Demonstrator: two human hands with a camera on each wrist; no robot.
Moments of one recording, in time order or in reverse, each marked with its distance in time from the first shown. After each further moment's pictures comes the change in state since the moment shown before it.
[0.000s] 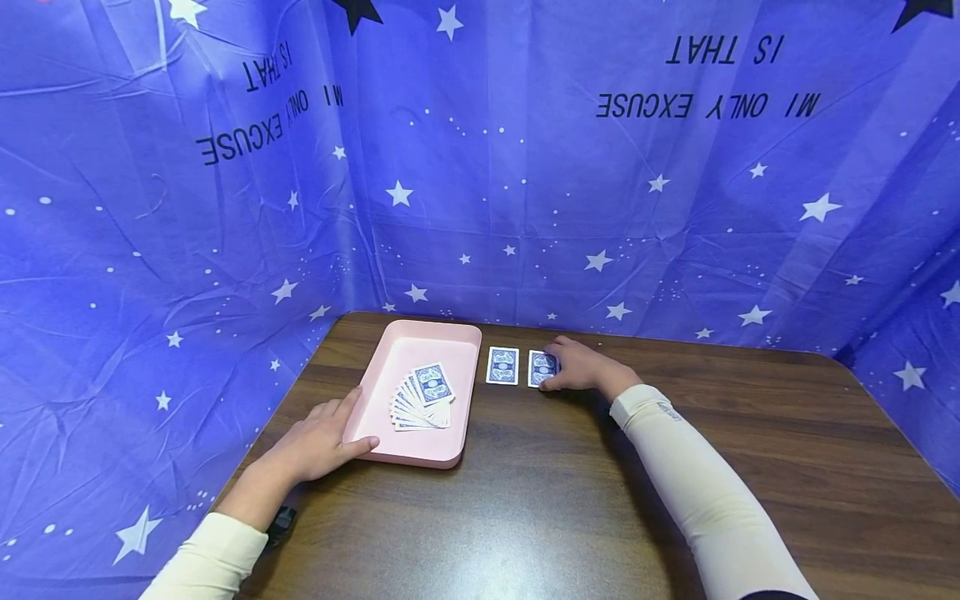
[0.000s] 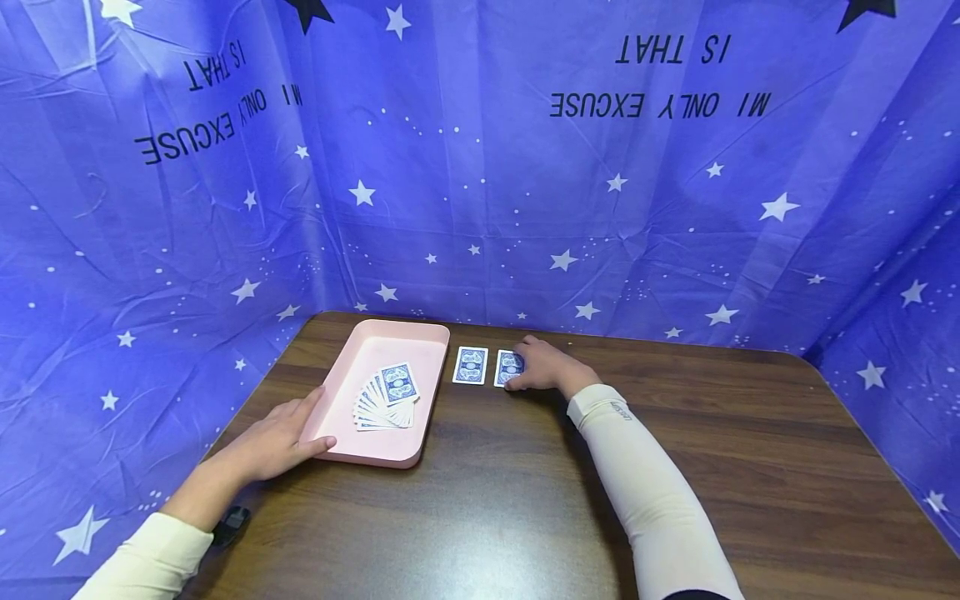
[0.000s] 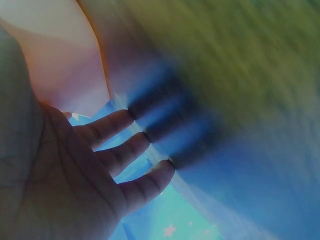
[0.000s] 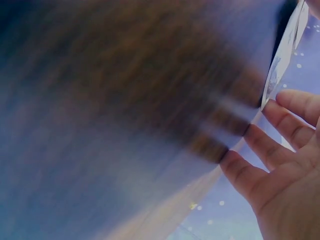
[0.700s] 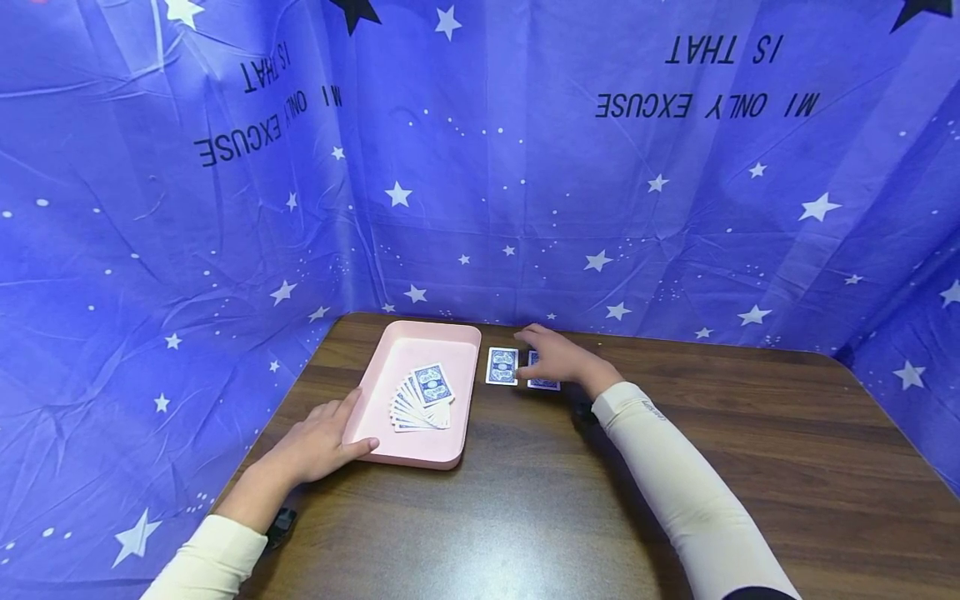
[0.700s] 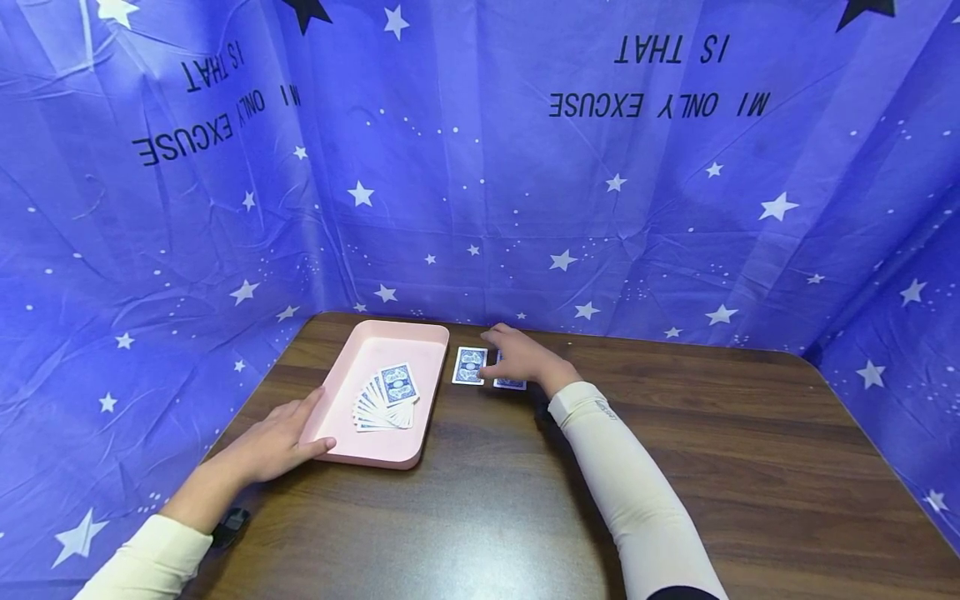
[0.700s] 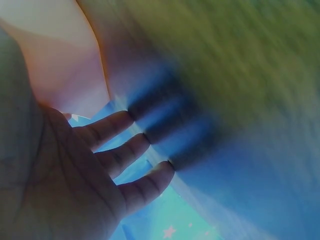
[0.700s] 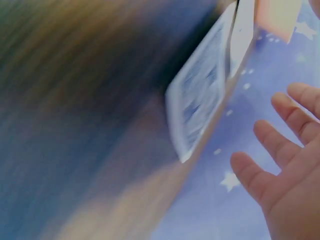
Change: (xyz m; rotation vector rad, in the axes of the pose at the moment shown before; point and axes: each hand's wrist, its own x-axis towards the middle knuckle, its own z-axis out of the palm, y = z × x) left_hand 0.001 0.002 -0.001 0.000 -0.007 -0.013; right_hand 0.024 -0.032 -0.006 0.082 0.053 -0.112
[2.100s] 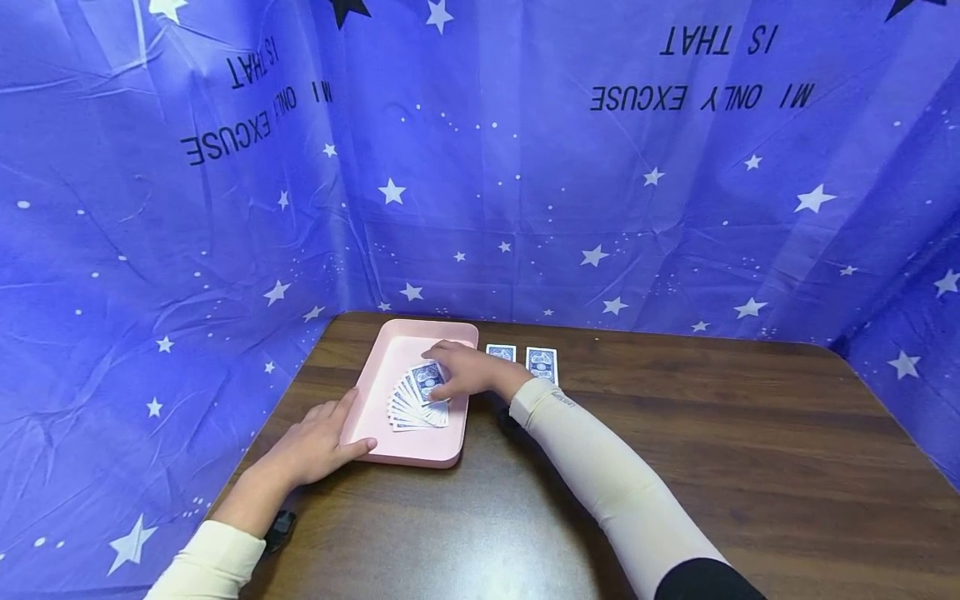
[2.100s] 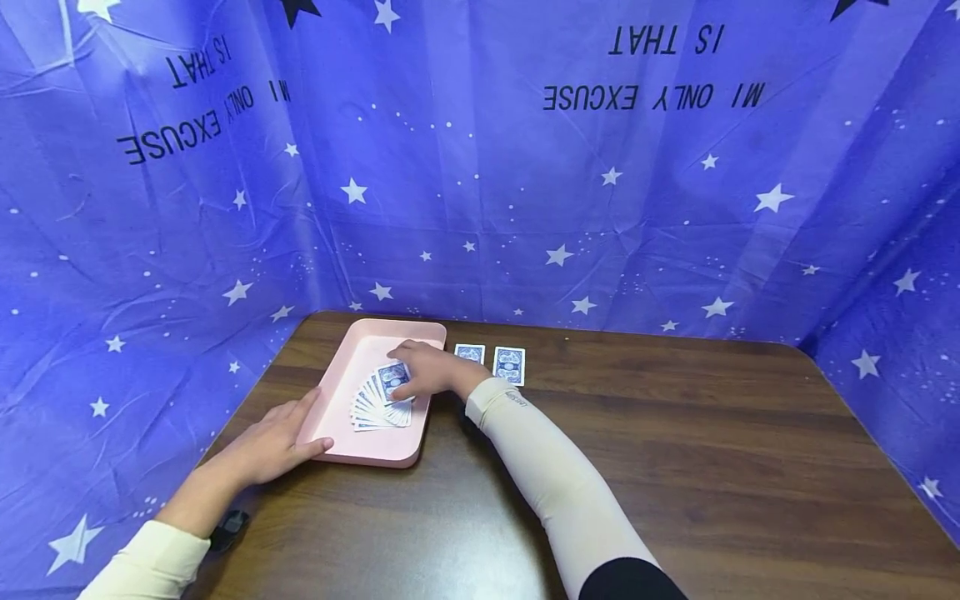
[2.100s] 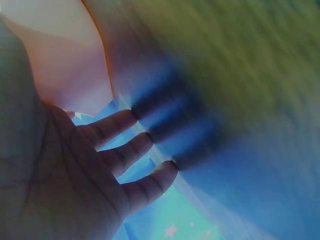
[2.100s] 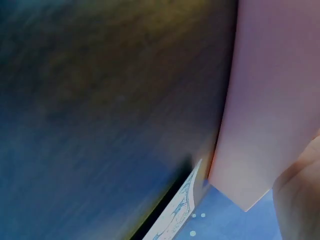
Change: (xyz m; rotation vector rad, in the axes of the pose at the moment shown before) left_hand 0.000 0.001 0.001 -0.003 0.008 0.009; right_hand 0.070 -0.099 0.052 -0.001 -0.150 -0.230
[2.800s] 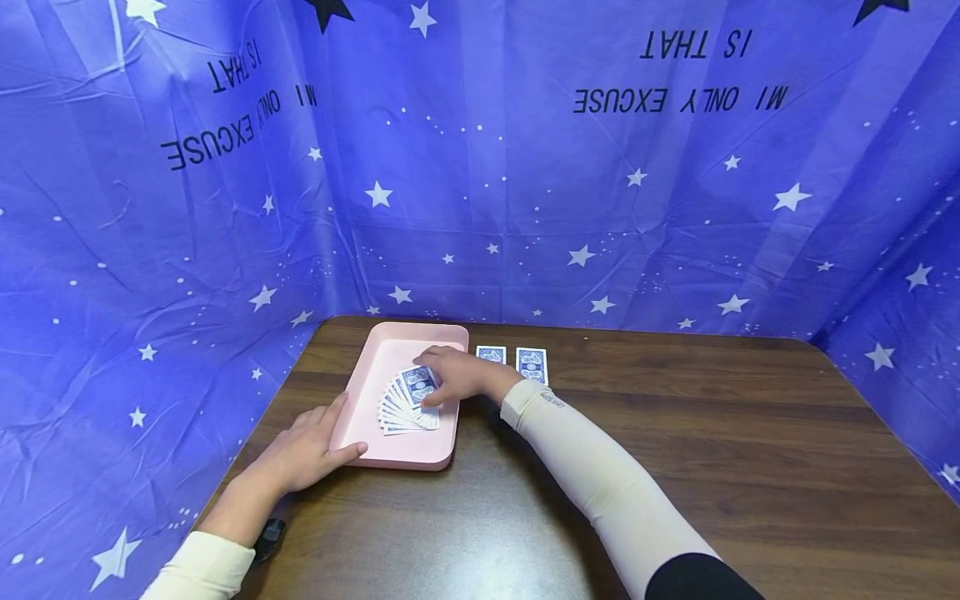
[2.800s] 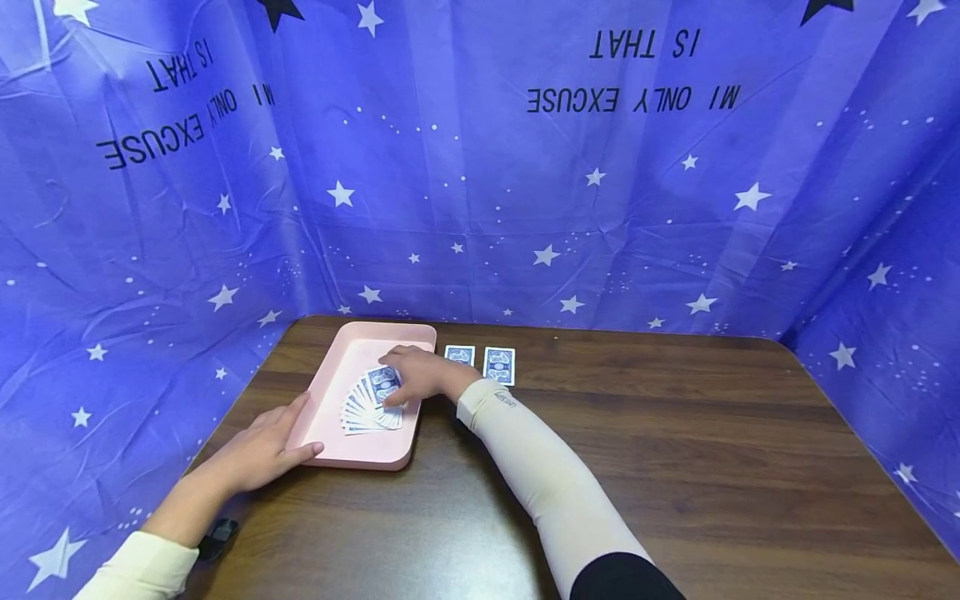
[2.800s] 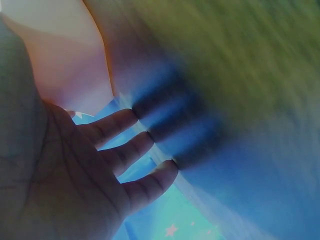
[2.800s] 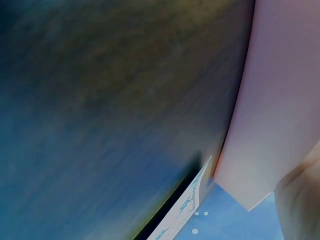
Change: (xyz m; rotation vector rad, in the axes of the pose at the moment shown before) left_hand -0.001 0.002 -0.002 -0.009 -0.003 0.005; right_hand 0.000 0.001 0.006 -0.098 -0.035 0.030
